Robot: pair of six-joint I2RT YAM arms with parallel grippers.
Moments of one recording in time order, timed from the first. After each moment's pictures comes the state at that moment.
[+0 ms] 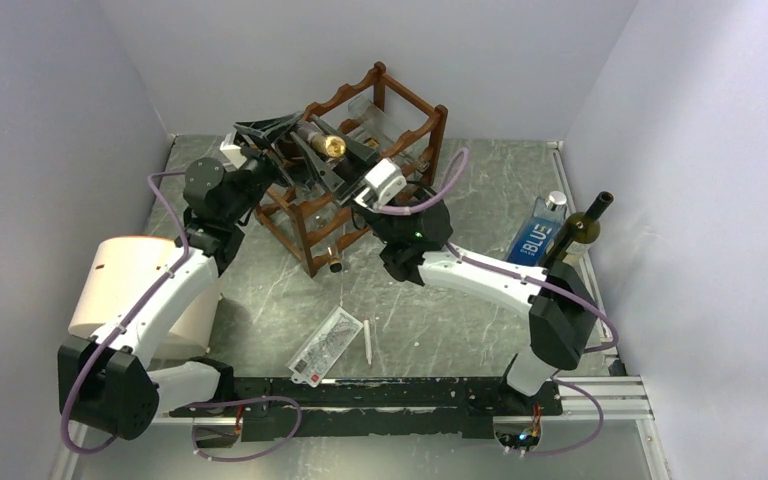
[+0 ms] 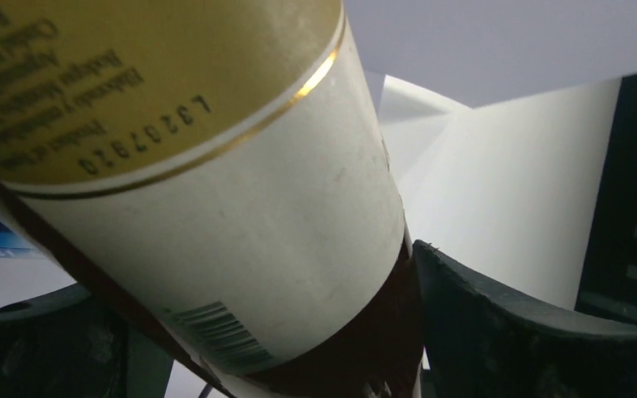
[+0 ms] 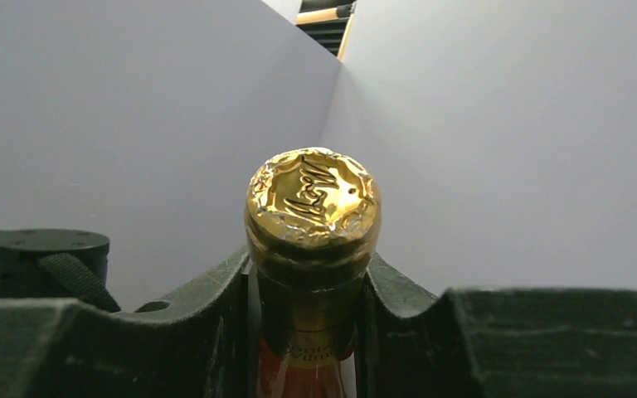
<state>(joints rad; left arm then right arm) -0.30 1.18 0.96 0.42 0.33 -2.03 0.98 1.63 1.29 1.23 -0.06 -0.41</state>
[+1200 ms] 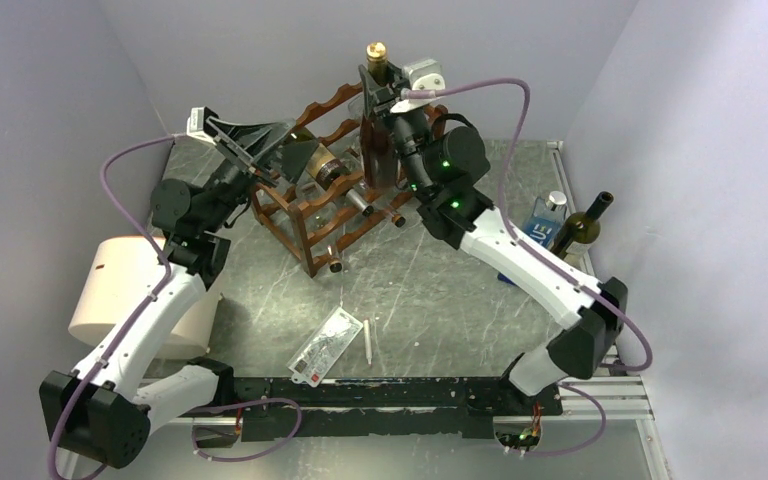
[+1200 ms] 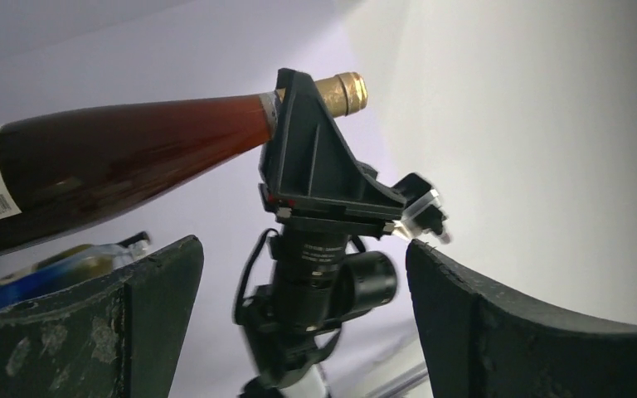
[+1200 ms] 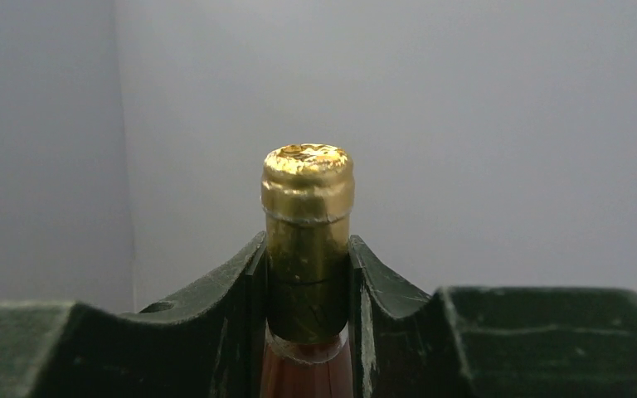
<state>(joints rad) -0.32 1.06 0.91 0.71 0.40 -1.72 0.82 1.55 1.55 0.66 0.28 -0.33</state>
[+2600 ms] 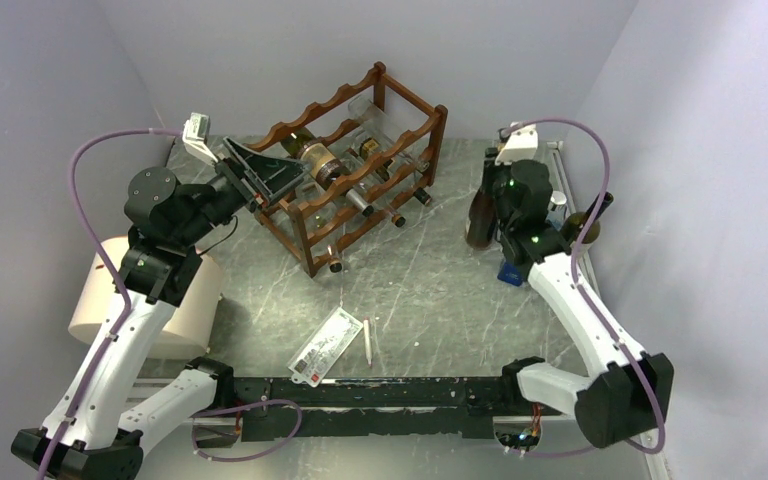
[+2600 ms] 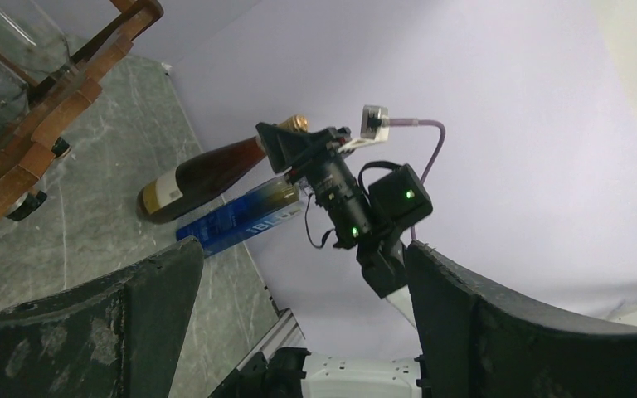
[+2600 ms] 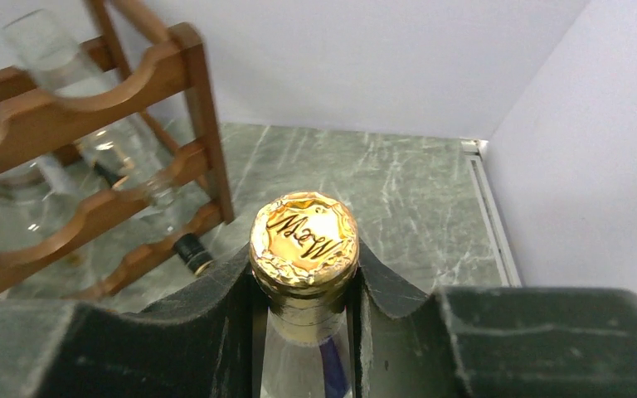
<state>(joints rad) -0.32 0.91 1.11 -0.06 0.48 -1.09 0.33 1.11 0.95 0.08 0.34 -0.11</state>
